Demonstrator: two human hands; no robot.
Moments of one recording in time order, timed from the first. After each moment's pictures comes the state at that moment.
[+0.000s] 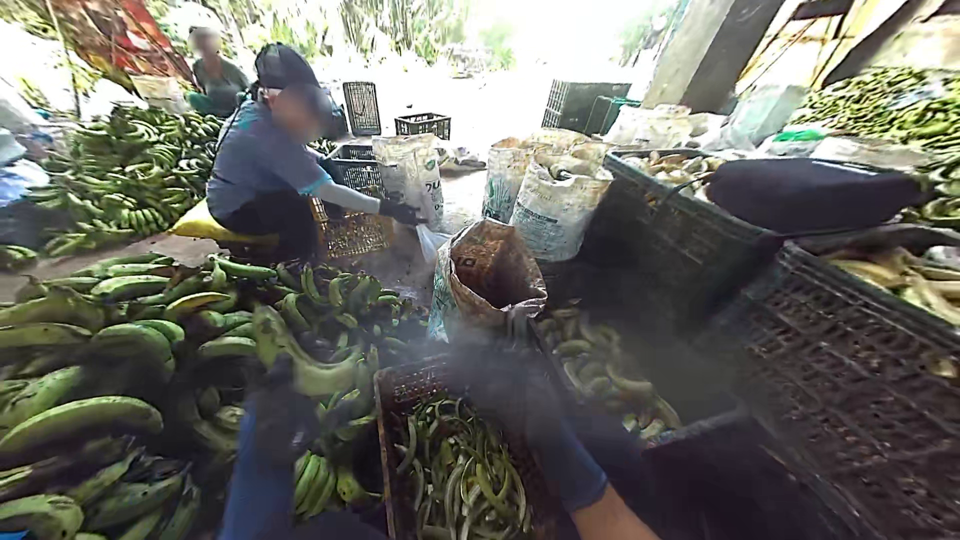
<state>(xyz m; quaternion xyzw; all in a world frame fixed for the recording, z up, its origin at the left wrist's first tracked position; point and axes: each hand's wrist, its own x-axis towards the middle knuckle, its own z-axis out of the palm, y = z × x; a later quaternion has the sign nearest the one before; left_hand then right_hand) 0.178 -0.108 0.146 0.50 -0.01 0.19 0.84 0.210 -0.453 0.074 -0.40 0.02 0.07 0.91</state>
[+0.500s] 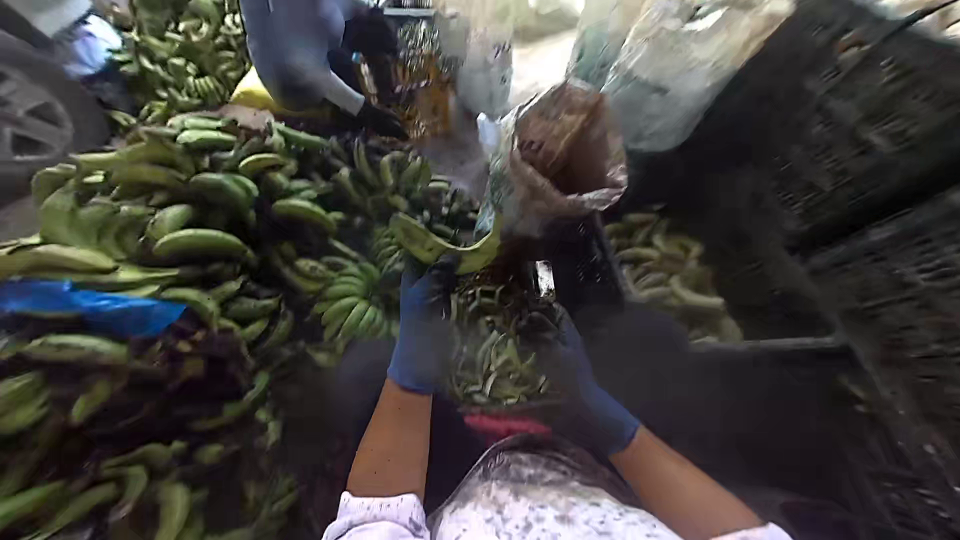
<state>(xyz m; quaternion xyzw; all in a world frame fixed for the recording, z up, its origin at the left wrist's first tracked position) 0.121 -0.234 0.123 0.55 0.10 0.15 0.82 0.110 -0.436 0.038 -0.70 -0.01 0.07 0.71</state>
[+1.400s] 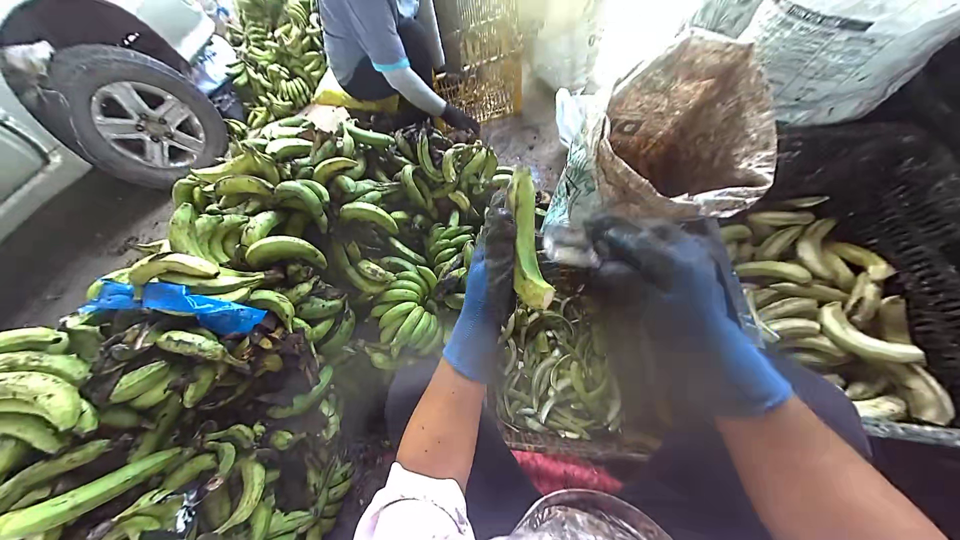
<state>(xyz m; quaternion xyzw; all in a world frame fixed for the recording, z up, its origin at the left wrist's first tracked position) 0.188 -0.218 0.137 0.60 0.05 0.10 0.79 0.244 -0.439 0.118 -0.86 -0.32 -0.16 0.36</state>
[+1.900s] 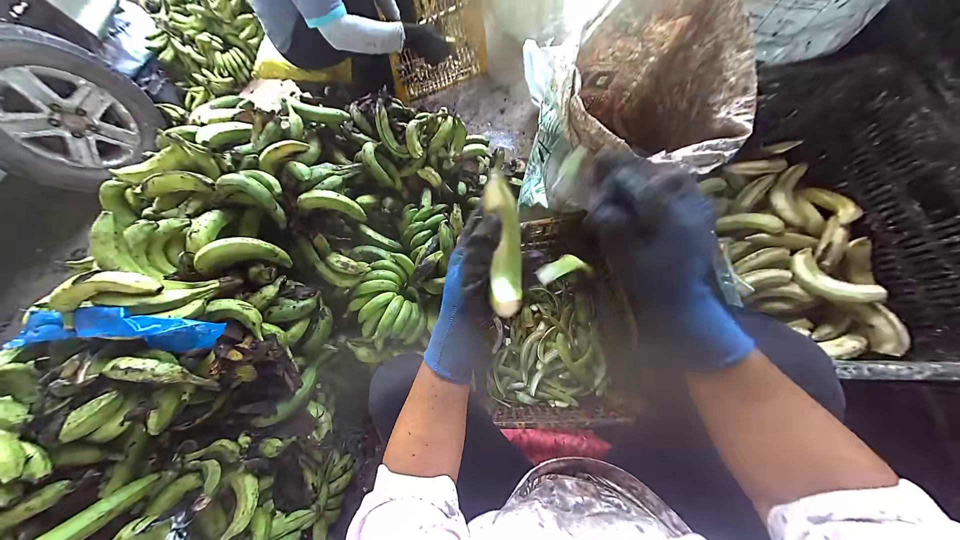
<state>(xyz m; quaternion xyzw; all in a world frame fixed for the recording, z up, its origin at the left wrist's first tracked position) 0.181 -0.221 0.121 0.55 0.08 0.00 0.83 0.253 -0.436 0.109 -0.87 -0.21 -0.25 0.36</state>
